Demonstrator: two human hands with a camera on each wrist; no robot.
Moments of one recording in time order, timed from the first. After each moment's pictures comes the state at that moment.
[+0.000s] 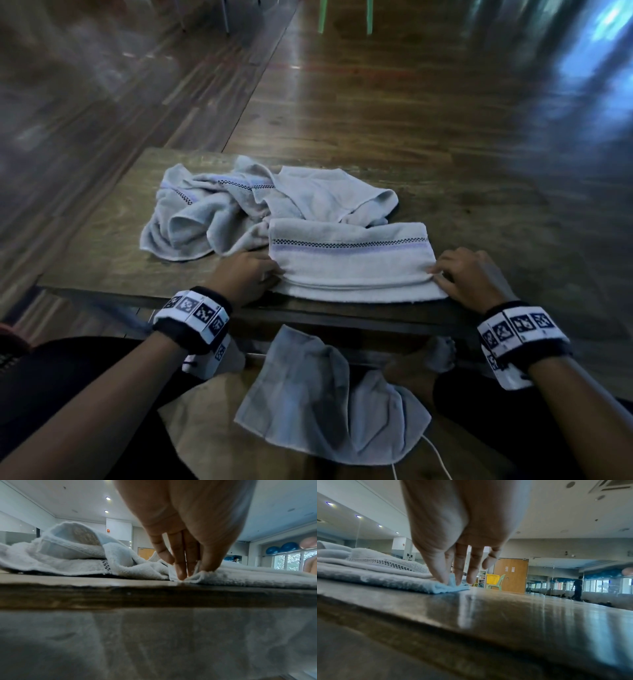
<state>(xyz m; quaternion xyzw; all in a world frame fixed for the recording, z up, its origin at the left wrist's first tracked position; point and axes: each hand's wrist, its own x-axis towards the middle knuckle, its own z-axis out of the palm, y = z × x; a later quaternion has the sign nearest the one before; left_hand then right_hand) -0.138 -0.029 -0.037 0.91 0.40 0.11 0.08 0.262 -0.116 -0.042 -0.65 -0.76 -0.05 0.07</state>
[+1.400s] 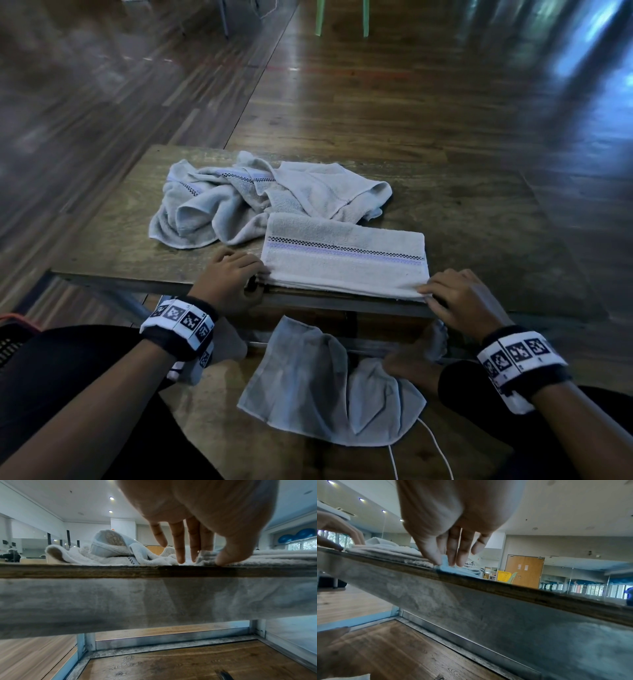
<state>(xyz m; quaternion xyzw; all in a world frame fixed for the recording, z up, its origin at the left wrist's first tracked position) -0.172 -0.063 -0.053 0.91 0.38 0.14 -0.01 0.246 -0.181 -0.055 -0.57 -0.81 -0.05 0.12</state>
